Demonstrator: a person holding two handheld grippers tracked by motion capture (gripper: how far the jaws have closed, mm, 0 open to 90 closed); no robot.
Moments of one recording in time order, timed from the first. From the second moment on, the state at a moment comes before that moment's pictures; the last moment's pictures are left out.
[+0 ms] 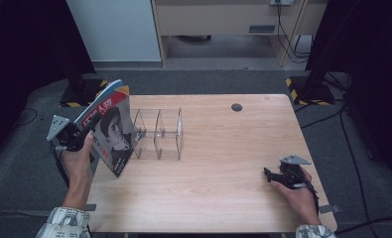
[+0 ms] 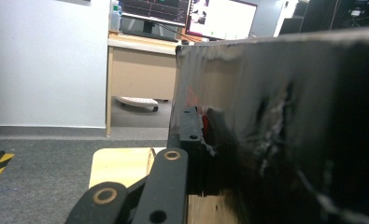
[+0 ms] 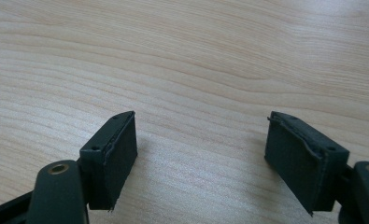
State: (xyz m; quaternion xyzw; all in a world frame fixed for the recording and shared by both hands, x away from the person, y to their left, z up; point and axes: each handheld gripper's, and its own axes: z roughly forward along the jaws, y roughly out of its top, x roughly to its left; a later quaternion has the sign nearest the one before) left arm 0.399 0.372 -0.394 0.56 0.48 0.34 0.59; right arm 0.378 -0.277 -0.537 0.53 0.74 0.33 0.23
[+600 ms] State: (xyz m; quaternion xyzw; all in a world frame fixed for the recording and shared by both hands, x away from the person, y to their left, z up) left arm 0.398 0.372 -0.394 0.56 0.48 0.34 0.59; right arm 0.378 -0.277 -0.537 0.53 0.74 0.33 0.23
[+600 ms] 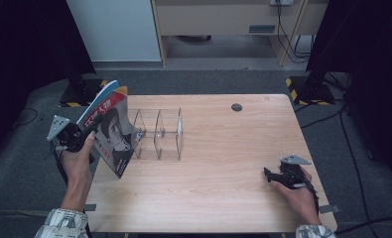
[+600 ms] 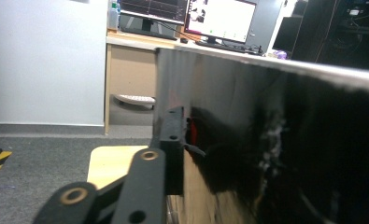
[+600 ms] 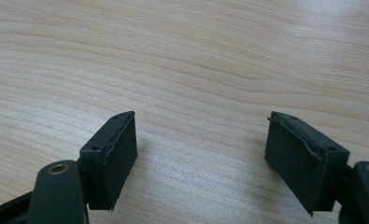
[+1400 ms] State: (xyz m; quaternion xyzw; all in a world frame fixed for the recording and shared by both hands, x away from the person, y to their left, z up) left arm 0.390 0.374 -0.394 0.56 0.49 0.32 0.59; right arm 0.378 -0.276 -0.537 0.53 0.74 0.33 0.23
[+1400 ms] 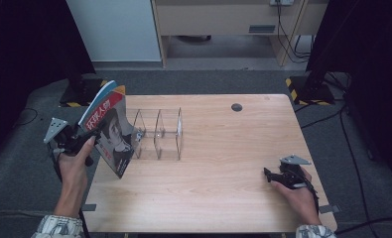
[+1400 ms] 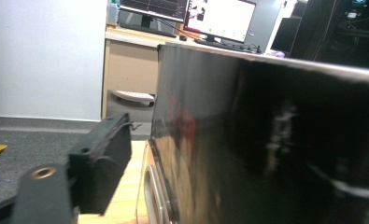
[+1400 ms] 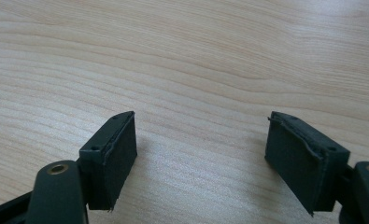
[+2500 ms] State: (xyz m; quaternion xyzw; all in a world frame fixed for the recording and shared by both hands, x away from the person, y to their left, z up) left arm 0.362 0.376 -0.410 0.60 0.48 0.33 0.55; right arm 0.377 -0.276 -0.538 0.53 0.75 0.33 0.23
